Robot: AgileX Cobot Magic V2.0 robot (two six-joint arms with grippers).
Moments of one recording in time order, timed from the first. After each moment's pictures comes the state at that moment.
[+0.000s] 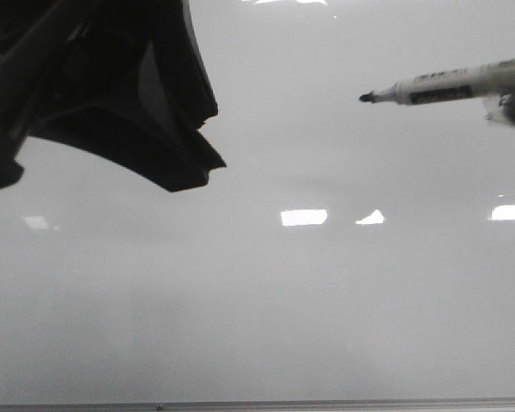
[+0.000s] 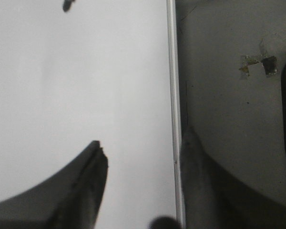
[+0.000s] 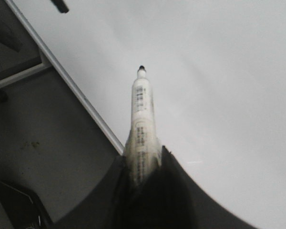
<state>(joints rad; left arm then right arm) -1.04 1.29 -1.01 0.21 0.75 0.54 0.53 0.68 -0.62 0.27 0.60 -0.53</state>
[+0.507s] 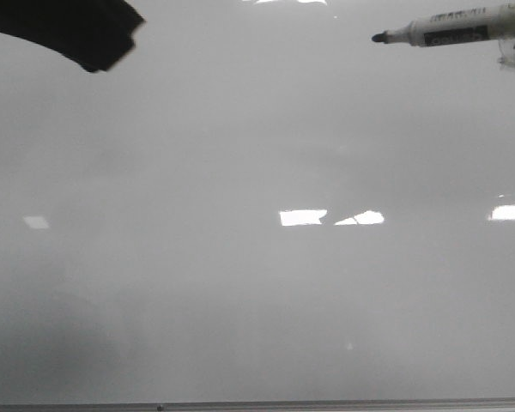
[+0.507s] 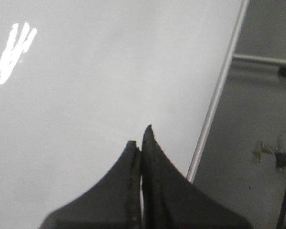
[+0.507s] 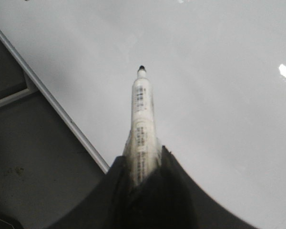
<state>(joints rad) -0.81 1.02 -0.83 0.00 0.53 0.48 0.52 0.64 -0.62 0.27 0.54 -0.52</state>
